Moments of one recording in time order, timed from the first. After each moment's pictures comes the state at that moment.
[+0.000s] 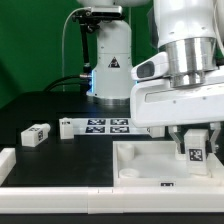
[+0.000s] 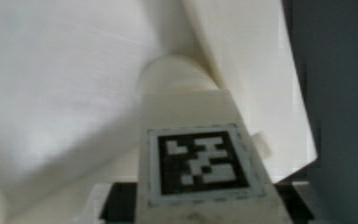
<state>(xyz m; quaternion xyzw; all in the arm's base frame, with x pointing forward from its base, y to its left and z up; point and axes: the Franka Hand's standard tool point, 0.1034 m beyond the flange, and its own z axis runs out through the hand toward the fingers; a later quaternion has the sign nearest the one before) 0.609 0.113 0.064 -0.94 0.30 -0.14 0.09</state>
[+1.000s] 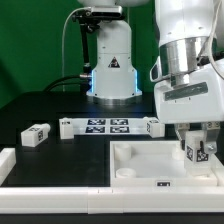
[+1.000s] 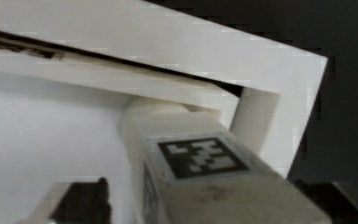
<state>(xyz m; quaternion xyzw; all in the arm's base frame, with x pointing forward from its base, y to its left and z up) 0.604 0.119 0.065 -0.83 0.53 -0.12 0.13</state>
